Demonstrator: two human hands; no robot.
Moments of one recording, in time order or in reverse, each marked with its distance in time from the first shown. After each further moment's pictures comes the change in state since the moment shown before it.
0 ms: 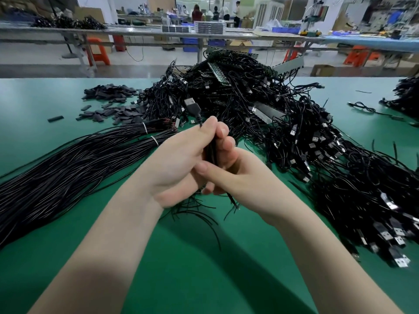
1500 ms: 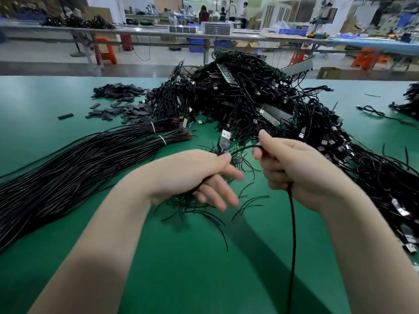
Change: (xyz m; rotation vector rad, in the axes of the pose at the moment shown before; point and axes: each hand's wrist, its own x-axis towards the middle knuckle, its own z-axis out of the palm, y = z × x) left_hand -0.008 0.008 -0.016 0.720 -0.102 -0.281; right_hand -0.003 -0.006 -0.050 0.176 0.078 0.202
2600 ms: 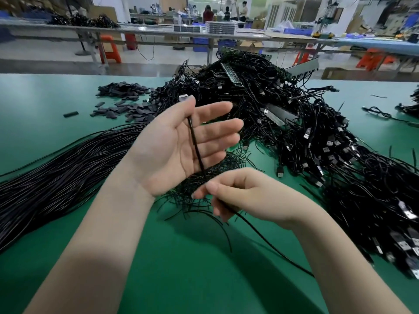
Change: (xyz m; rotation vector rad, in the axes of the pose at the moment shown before) left_hand -0.006 0.006 -0.017 -0.754 0.117 0.311; right_hand 0.002 0.021 0.046 -0.350 -0.356 -0.037
